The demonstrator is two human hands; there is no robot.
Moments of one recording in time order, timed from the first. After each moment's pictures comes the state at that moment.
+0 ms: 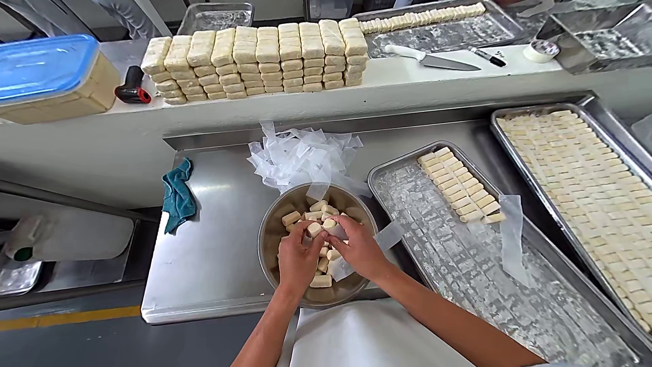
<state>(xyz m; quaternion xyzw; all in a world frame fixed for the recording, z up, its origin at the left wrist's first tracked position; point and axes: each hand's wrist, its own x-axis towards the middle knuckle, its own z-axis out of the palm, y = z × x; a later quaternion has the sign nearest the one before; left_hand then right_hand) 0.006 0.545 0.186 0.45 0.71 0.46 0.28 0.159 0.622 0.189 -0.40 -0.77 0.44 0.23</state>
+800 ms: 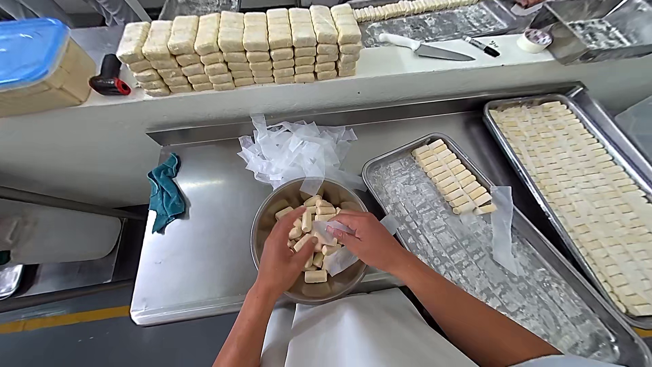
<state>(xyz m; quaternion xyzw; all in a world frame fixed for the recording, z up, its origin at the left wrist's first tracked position) -0.023 0.538 0.193 0.55 0.64 0.42 0.32 0.178 0.635 0.232 -0.34 -0.83 0.41 0.19</state>
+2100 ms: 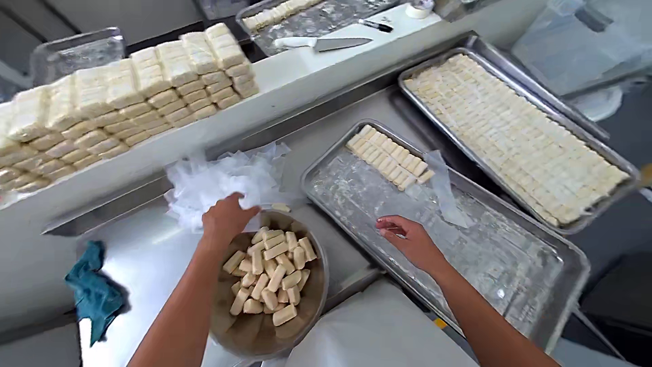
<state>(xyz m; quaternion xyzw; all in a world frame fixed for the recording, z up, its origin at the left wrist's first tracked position) -0.031 0.749 0.201 0.61 0.74 0.01 0.27 0.385 0.634 0.161 -0.61 -0.57 0.46 0.29</state>
